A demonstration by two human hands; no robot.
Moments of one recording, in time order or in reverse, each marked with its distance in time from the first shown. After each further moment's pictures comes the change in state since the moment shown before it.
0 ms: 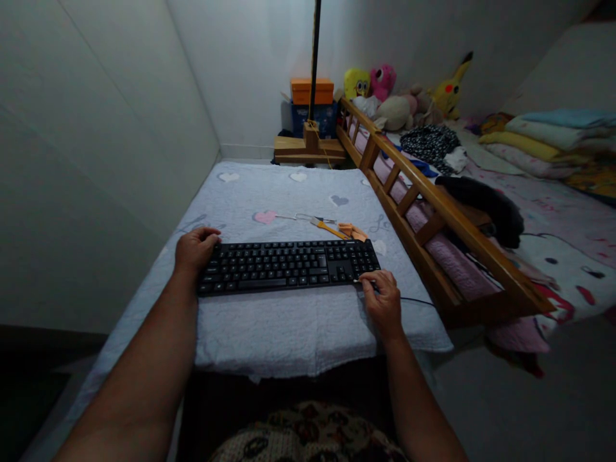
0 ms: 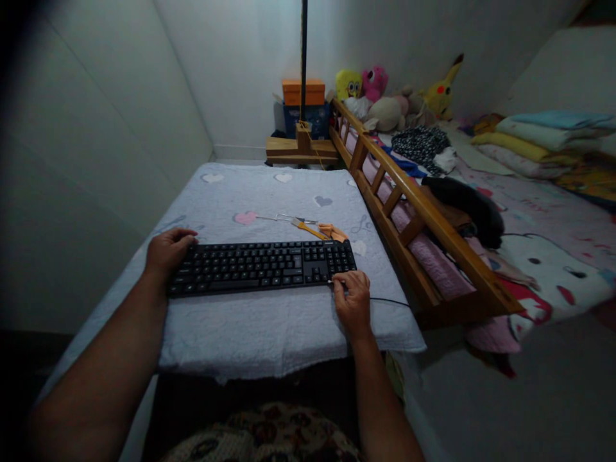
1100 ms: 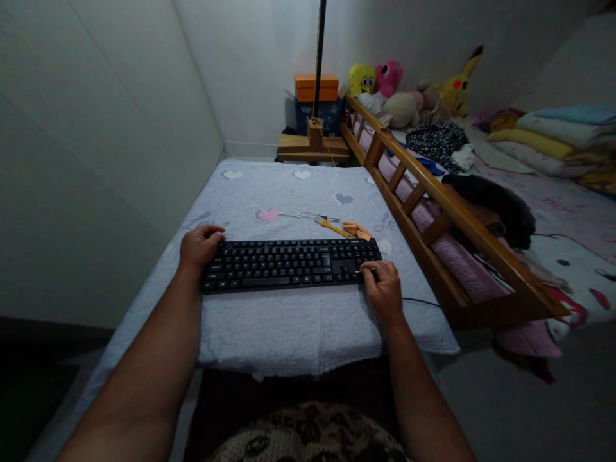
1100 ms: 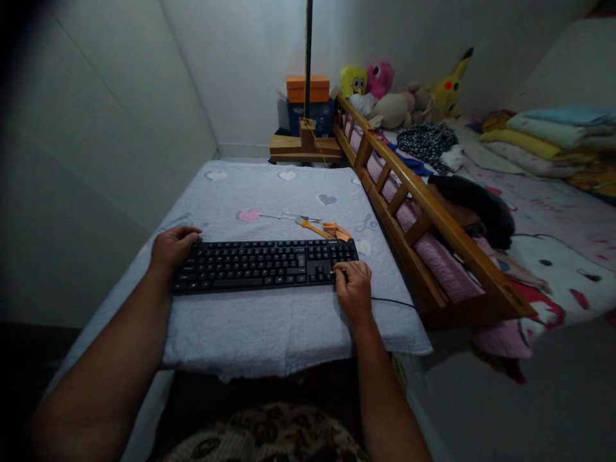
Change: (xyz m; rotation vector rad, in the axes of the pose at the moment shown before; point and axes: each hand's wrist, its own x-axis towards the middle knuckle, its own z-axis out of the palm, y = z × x) left_hand -0.002 0.006 -0.001 -0.039 -0.017 -0.038; right_hand 0.022 0.008 0.012 -0.063 -0.033 -0.004
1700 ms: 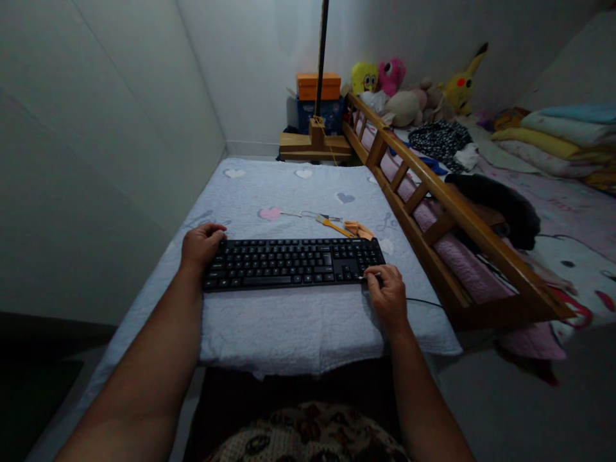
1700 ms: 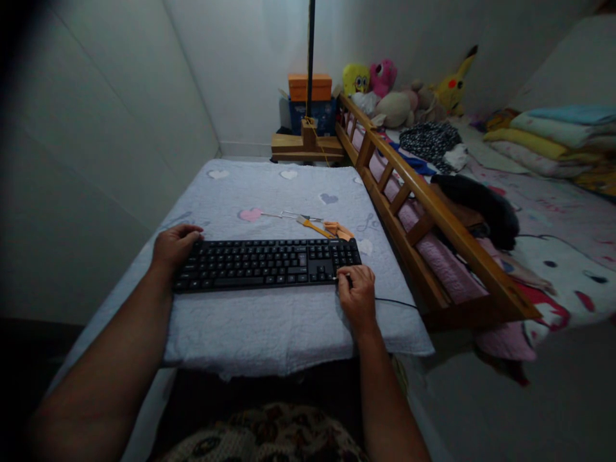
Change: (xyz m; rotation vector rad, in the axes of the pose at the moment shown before) left_hand 0.001 -0.001 0.001 0.020 0.010 0.015; right_hand -0.009 -0.004 -0.009 0.020 0.006 0.005
